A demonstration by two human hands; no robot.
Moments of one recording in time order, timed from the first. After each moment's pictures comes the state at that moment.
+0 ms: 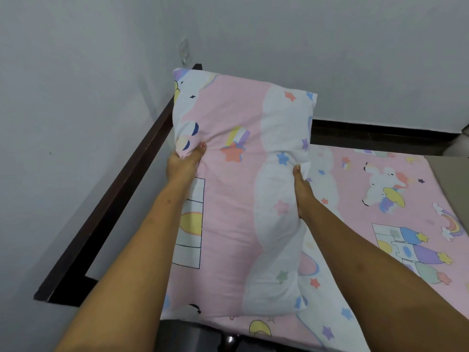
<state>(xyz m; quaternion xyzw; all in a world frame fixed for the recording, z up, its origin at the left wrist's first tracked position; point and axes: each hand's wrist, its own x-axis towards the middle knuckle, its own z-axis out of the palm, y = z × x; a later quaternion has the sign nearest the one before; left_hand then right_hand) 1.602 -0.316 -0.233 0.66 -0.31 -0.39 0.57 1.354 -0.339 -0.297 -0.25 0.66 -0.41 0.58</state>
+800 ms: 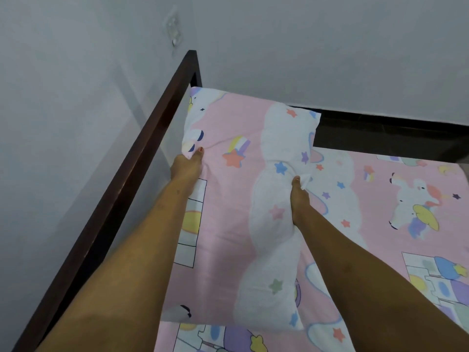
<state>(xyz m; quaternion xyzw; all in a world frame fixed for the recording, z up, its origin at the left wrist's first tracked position) 1.649 -0.525 -0.318 0.75 -0.30 -0.39 0.44 1.405 -0.510 -0.377 -0.19 0.73 -0.37 0.53</state>
